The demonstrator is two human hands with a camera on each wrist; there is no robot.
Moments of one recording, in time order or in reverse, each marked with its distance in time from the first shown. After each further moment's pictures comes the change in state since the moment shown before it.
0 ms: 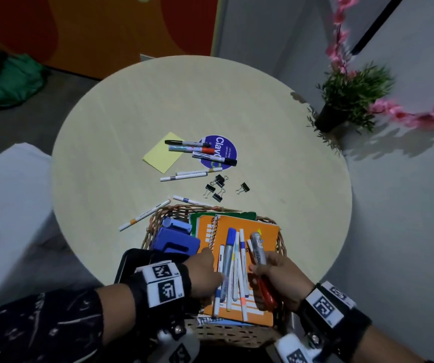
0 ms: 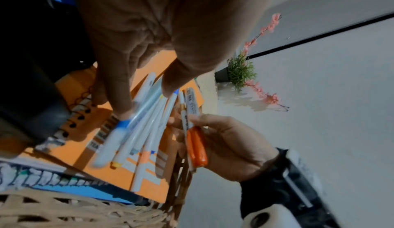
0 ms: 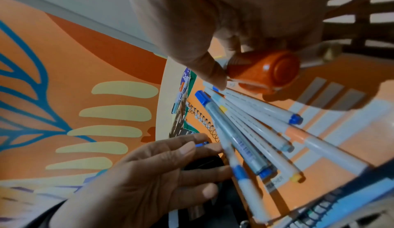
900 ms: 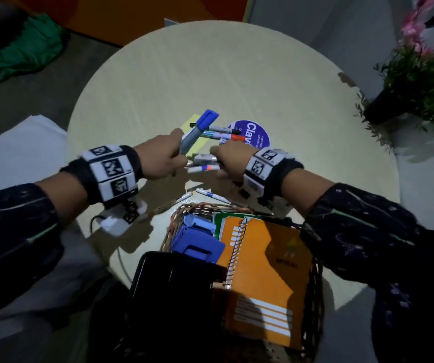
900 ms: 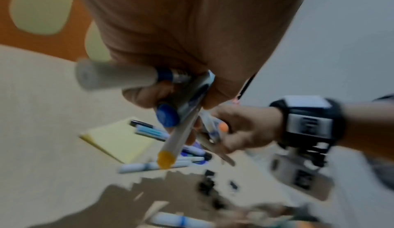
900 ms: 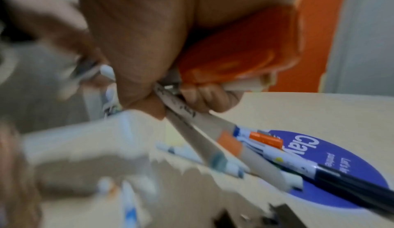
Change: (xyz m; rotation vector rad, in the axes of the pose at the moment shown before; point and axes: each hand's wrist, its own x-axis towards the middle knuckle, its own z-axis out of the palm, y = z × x) left_hand 0.030 -0.017 -0.209 0.402 0.539 0.260; right_hand 0.142 -0.211 0.102 -1.667 -0.054 -0.807
